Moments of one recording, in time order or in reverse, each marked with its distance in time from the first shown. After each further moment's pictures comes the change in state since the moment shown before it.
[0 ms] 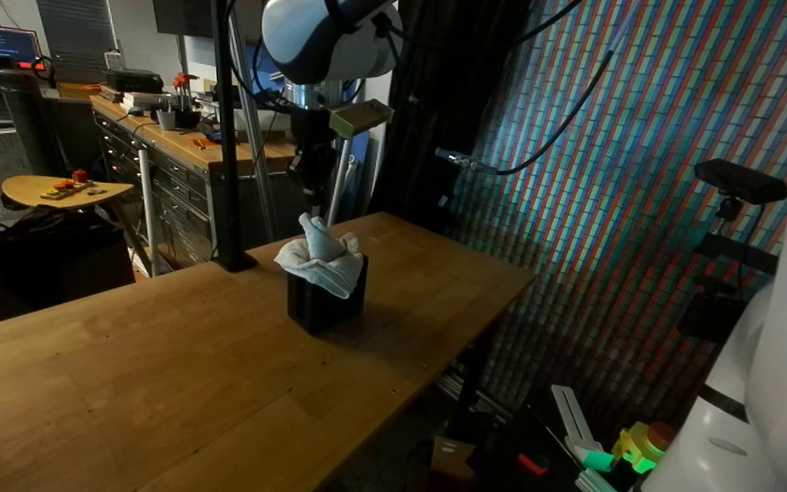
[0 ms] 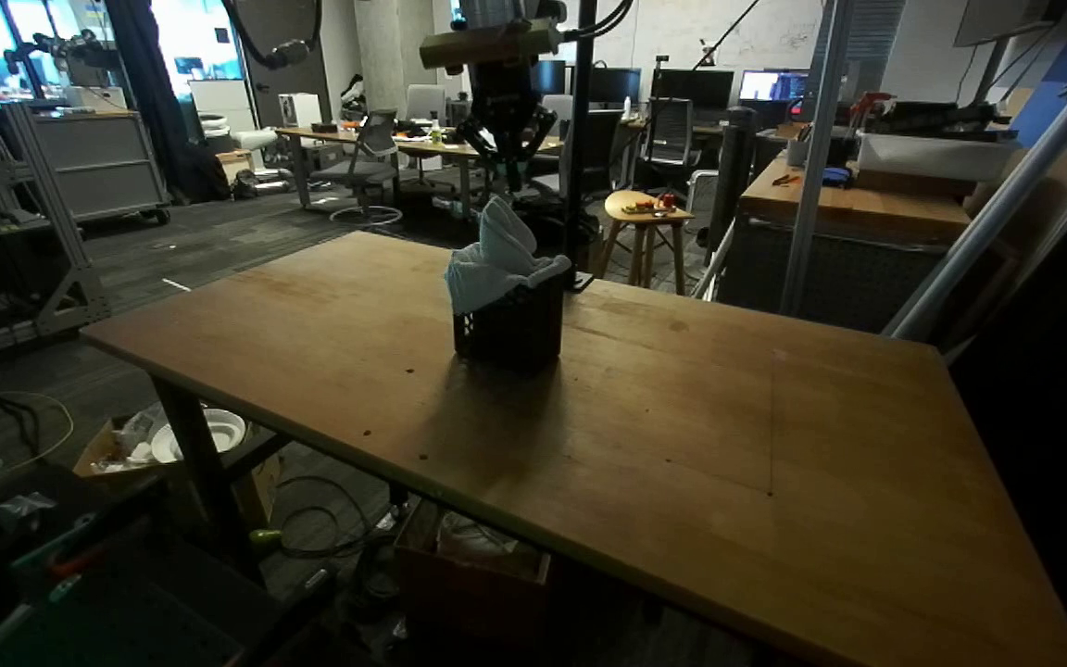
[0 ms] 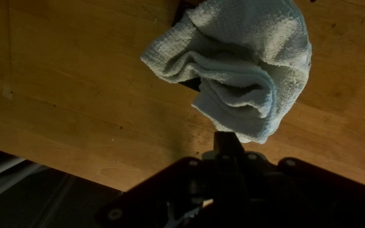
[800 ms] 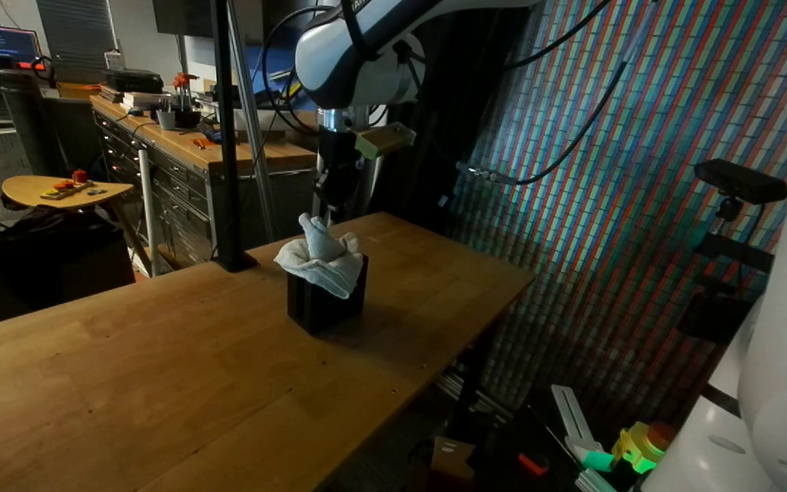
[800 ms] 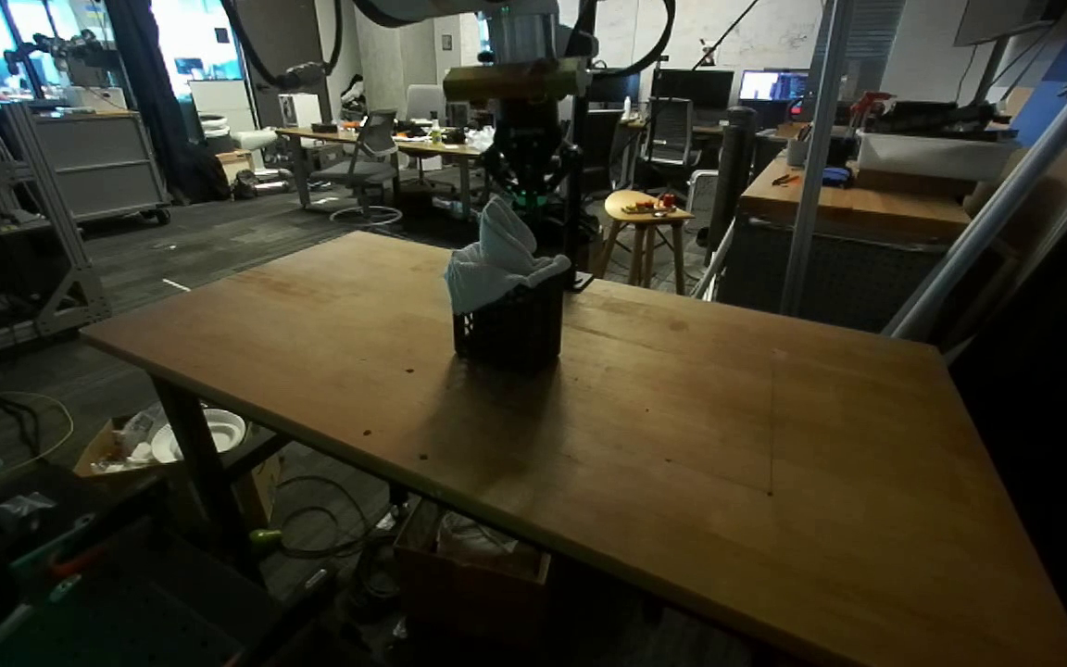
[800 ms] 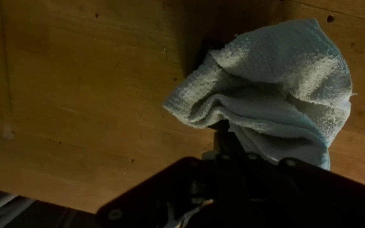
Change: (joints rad) arm -0.063 0.002 -0.017 -0.073 0.045 0.053 -0.037
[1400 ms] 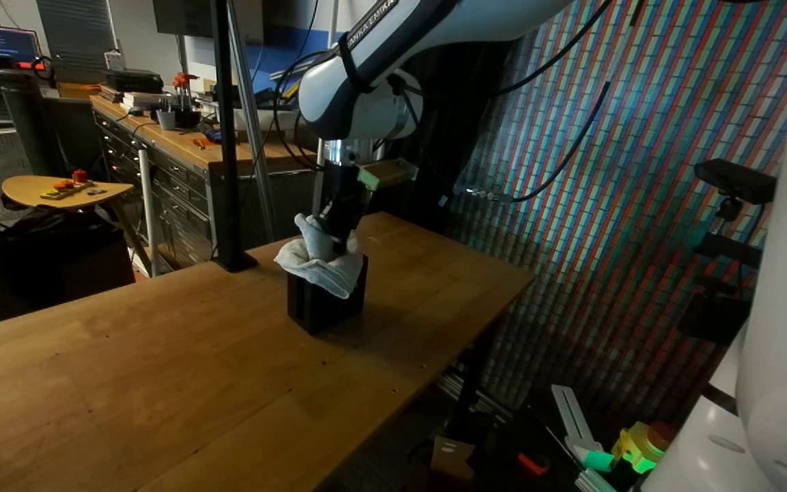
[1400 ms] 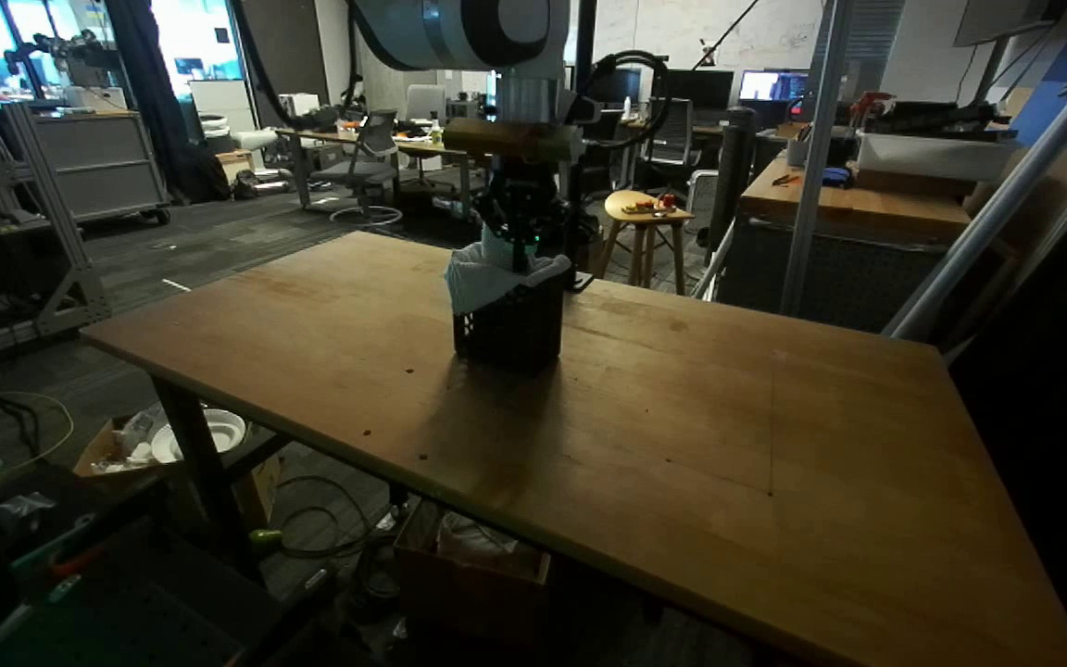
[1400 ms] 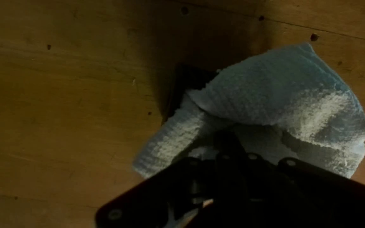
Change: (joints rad) arm -0.021 0.066 0.000 -0.040 0.105 0.013 -0.030
